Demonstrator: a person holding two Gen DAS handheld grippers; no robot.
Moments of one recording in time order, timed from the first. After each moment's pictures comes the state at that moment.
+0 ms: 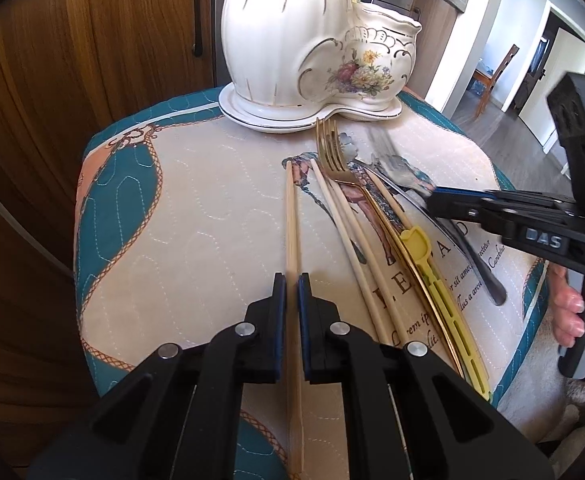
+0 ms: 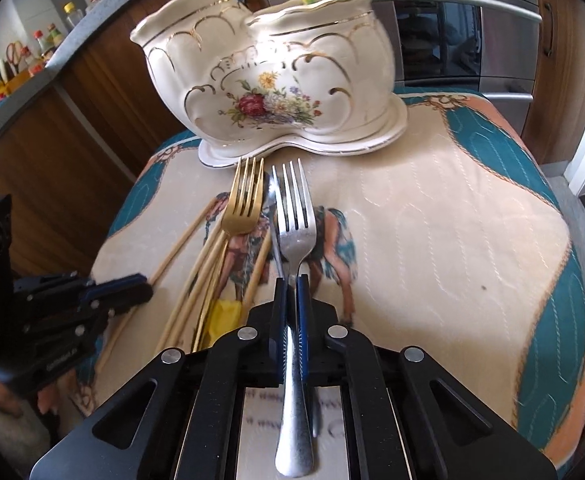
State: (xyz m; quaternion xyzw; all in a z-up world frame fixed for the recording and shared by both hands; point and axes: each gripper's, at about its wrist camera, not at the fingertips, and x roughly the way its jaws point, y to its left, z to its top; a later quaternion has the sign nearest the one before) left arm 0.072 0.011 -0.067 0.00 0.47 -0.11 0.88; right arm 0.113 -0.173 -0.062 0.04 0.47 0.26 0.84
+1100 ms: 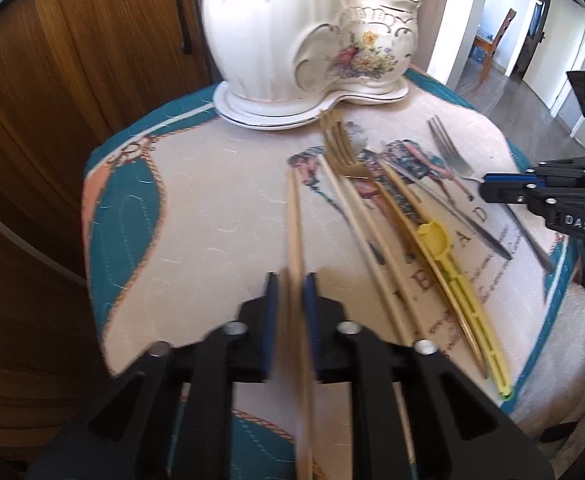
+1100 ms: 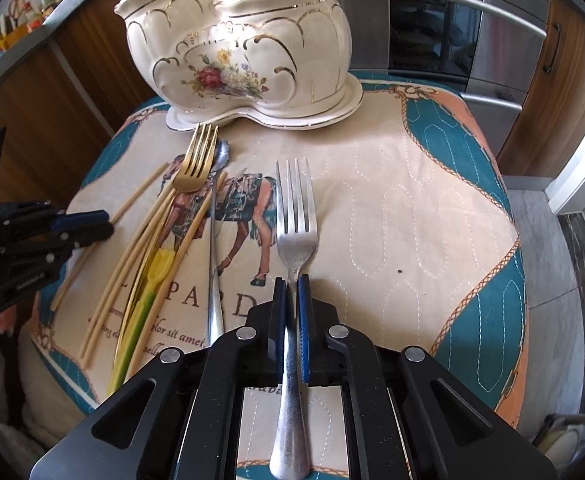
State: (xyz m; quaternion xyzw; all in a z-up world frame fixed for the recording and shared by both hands) left arm 0.088 0.007 -0.065 0.06 0.50 -0.10 0.86; right arm 0.117 -0.200 -0.062 -0.05 0.49 0.24 0.83
